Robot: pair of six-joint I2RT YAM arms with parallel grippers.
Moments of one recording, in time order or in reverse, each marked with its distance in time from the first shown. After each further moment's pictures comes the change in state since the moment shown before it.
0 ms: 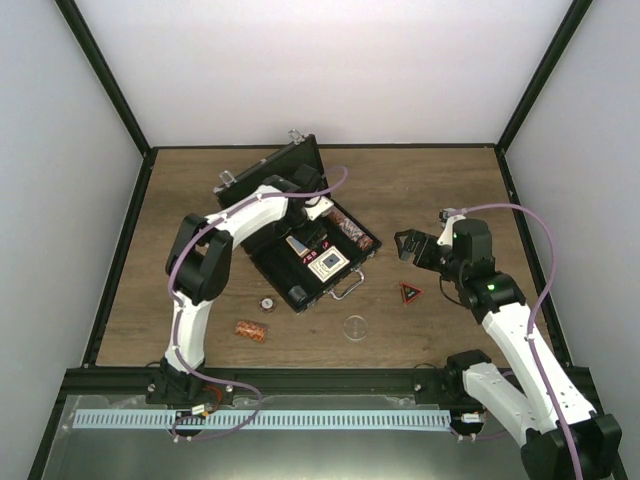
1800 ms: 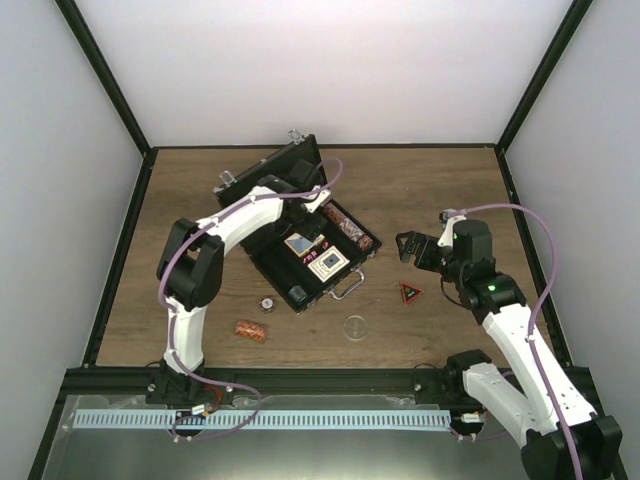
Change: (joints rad) left arm -0.005 -0.058 -0.045 0.078 -0.053 -0.103; right arm 0.000 -0.006 -0.002 -0.015 0.020 -0.035
